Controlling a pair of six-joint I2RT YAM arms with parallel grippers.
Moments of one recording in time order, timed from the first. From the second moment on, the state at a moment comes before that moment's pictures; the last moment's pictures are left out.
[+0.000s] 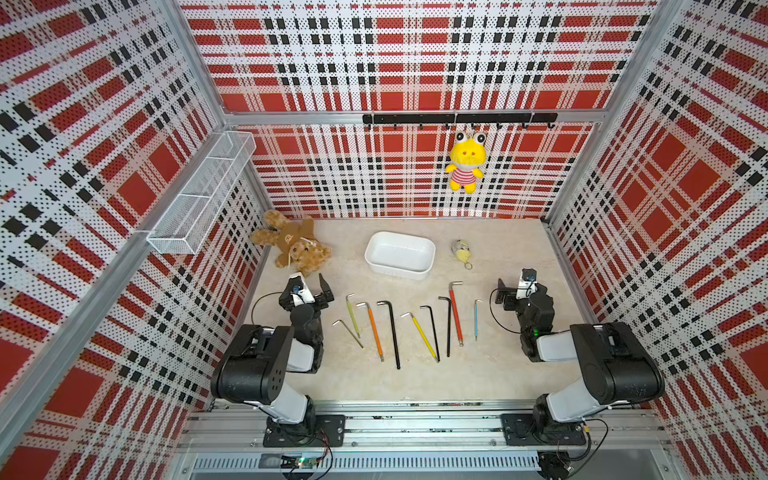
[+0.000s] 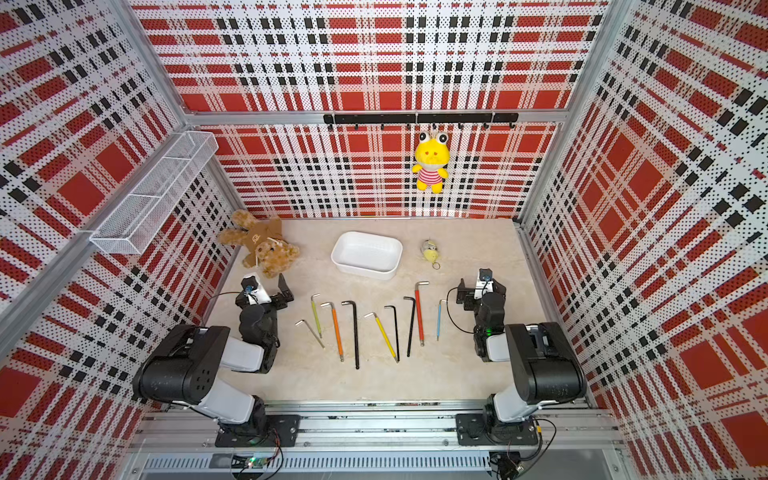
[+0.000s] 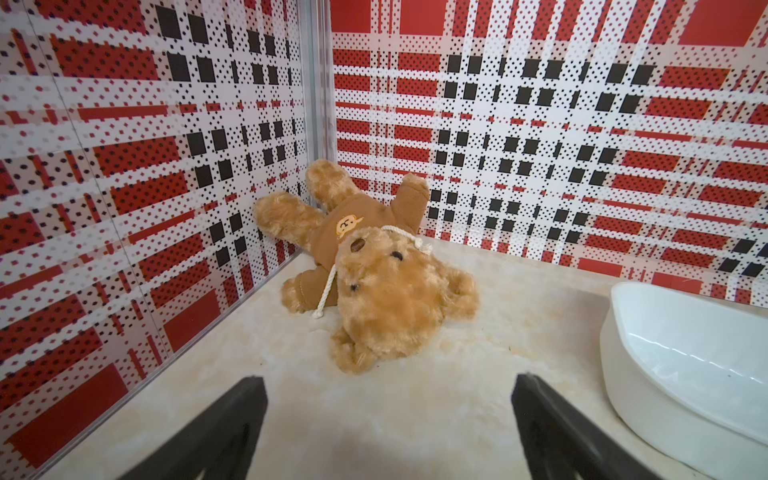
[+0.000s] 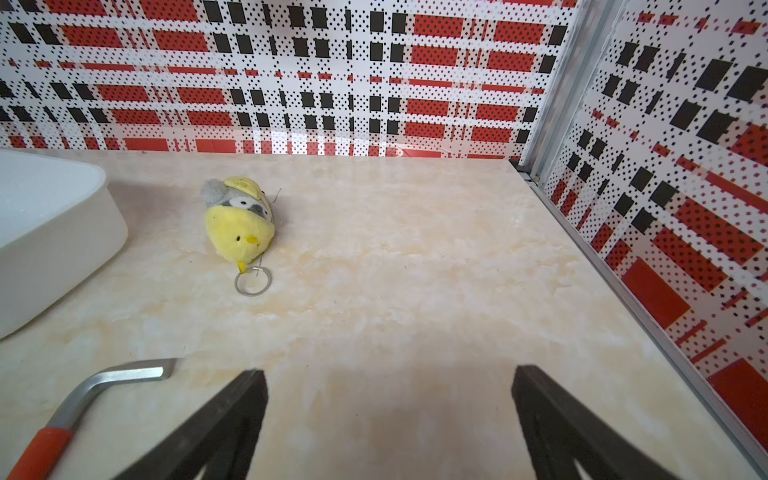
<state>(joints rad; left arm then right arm) -0.06 1.56 0.20 1.36 -0.36 -0.07 0.05 1.55 0.30 1.05 0.12 -0.02</state>
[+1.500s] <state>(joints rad) -0.20 1.25 0.79 0.42 -0.26 -0.20 0.13 1.41 1.17 -0.51 0.24 0.22</state>
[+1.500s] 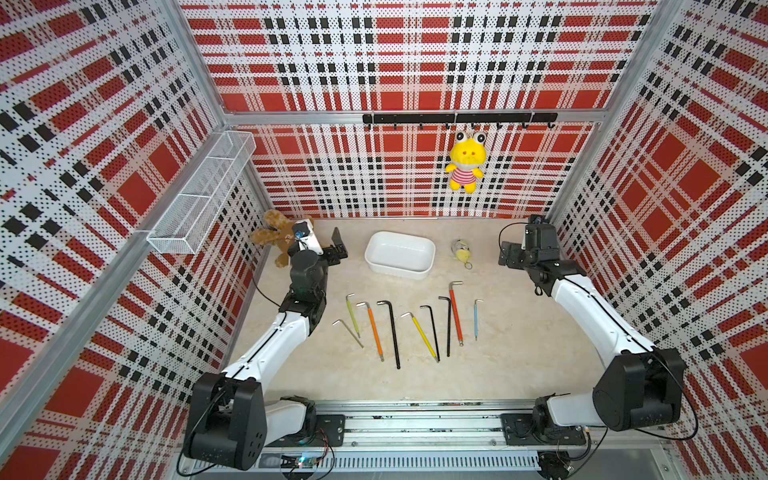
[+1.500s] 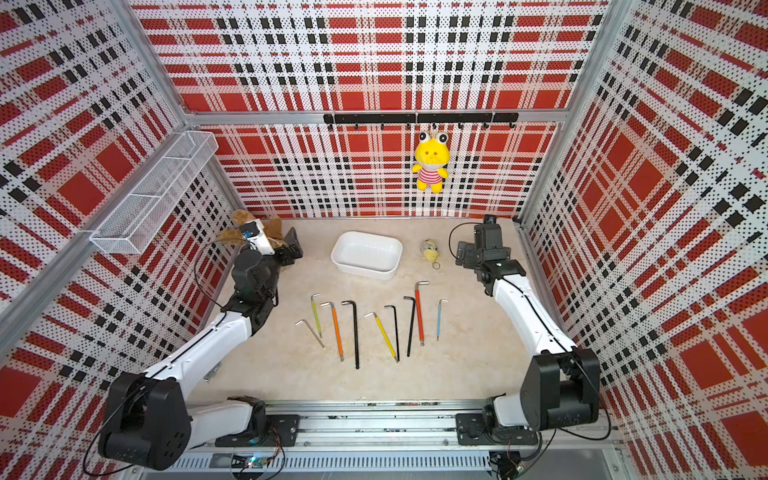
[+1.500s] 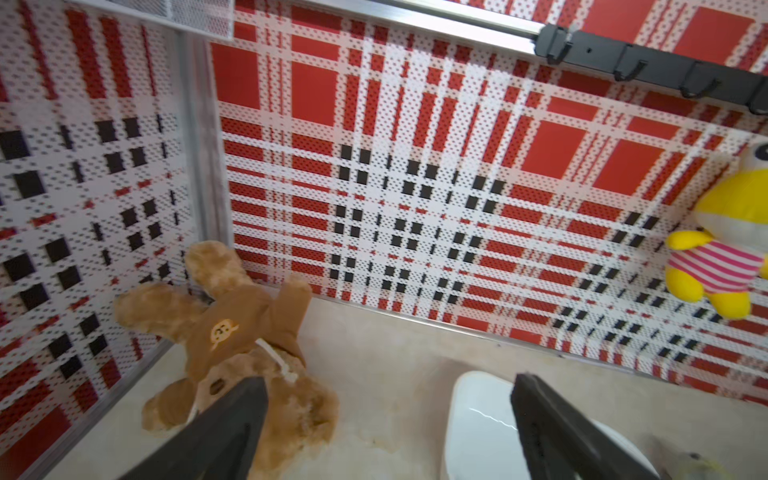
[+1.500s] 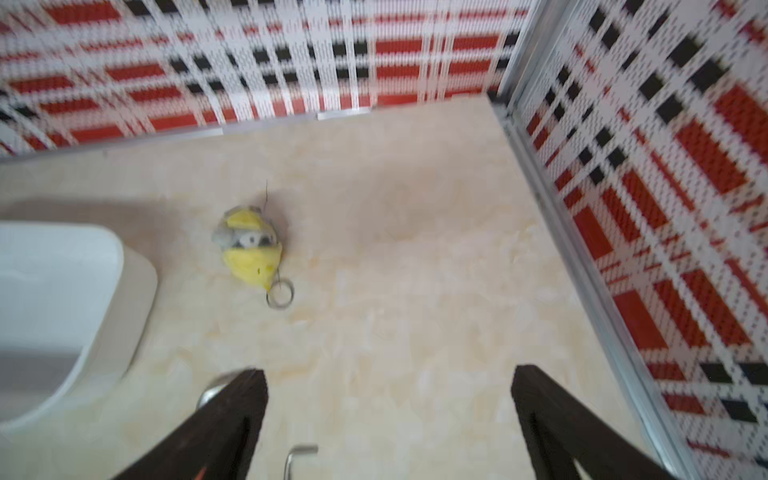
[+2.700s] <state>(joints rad) -0.28 1.27 0.84 0.24 -0.25 -0.19 0.38 1.79 1.14 -0.76 0.07 0.51</state>
